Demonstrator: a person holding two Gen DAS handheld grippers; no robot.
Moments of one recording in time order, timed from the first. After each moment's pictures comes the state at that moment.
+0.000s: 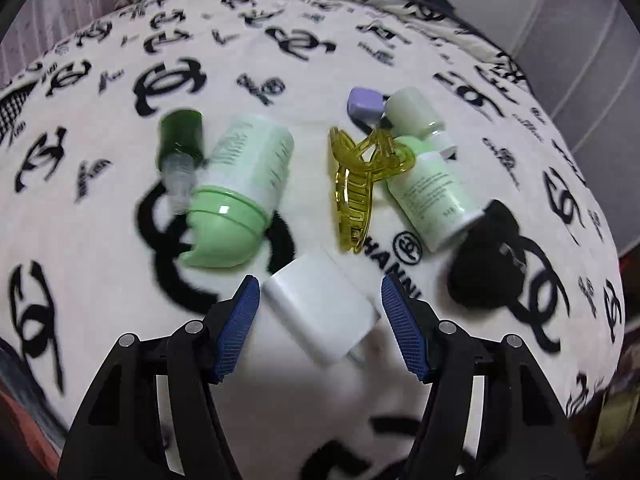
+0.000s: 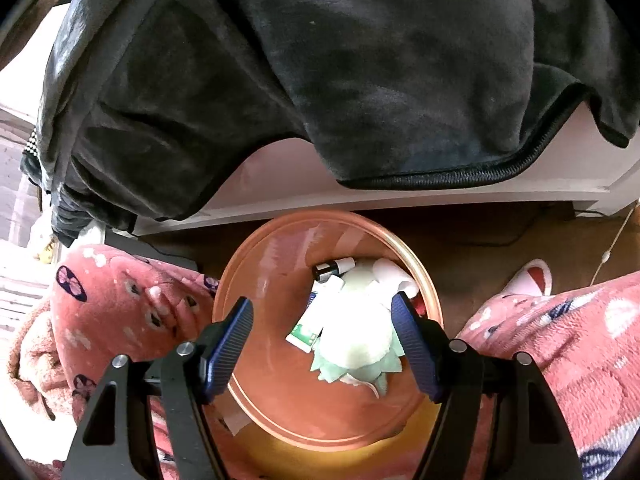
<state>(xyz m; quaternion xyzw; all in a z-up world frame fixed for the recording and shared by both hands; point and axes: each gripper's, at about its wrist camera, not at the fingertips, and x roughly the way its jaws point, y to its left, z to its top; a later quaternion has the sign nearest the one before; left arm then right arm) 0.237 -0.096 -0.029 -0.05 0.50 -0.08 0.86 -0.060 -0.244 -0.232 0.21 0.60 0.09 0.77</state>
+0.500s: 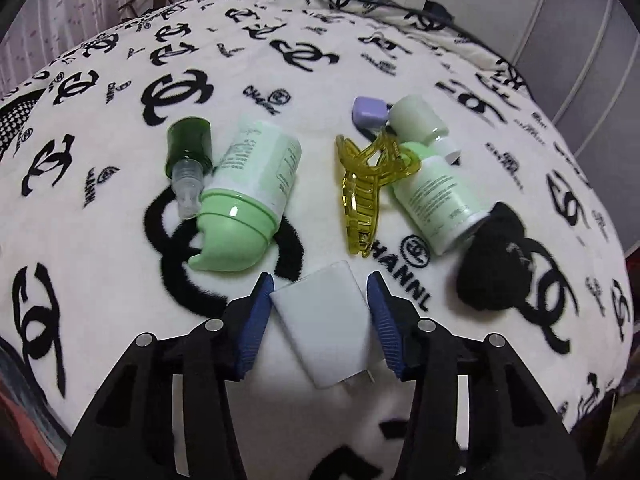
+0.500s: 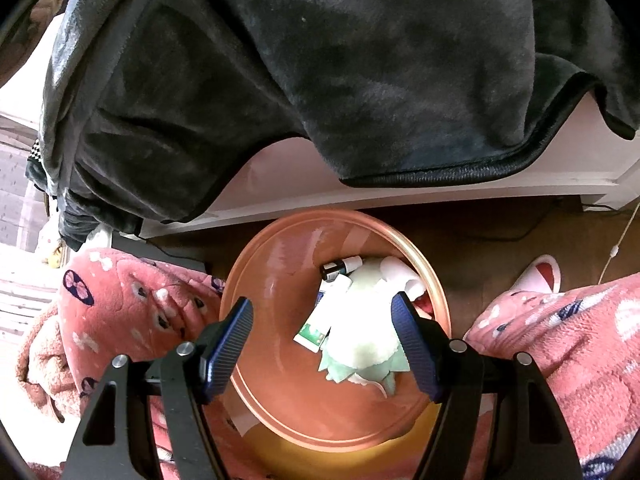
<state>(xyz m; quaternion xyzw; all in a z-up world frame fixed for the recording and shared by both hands) 0.226 -0.089 -0.023 -0.04 0.47 -0.08 0.88 -0.058 -0.243 -0.235 0.22 0.60 0.09 0.76</state>
